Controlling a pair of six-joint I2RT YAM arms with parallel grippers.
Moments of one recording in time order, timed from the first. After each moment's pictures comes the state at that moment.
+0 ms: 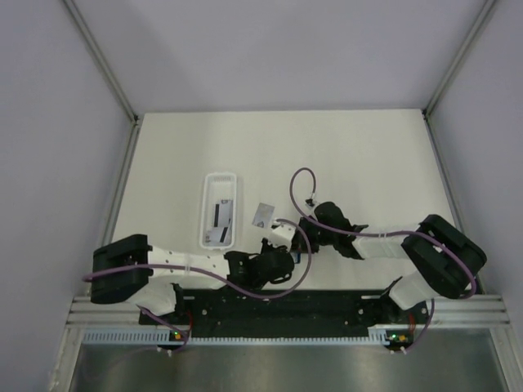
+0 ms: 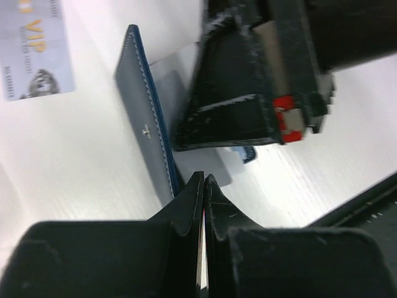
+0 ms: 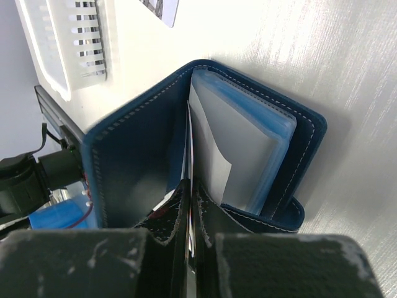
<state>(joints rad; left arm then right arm) -1.37 1.43 0.68 -0.02 -0.57 -0.64 0.74 1.48 0.46 0.32 -0.36 0.94</state>
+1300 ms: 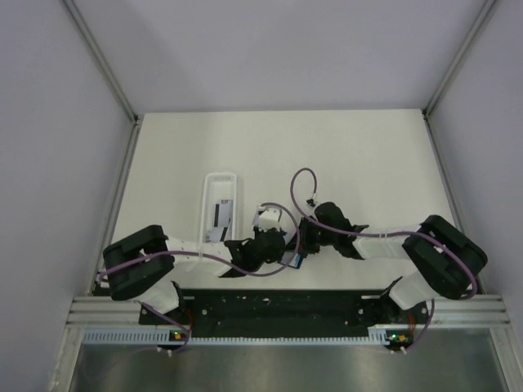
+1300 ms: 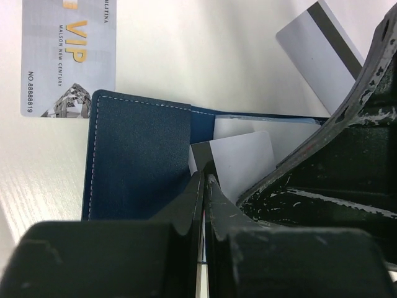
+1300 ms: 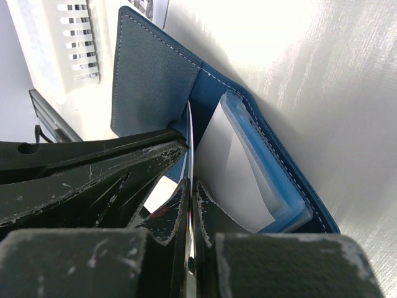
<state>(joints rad) -1.15 1.53 0.61 0.20 -0.50 -0.72 0.74 1.48 0.46 0.31 -0.34 0.94</state>
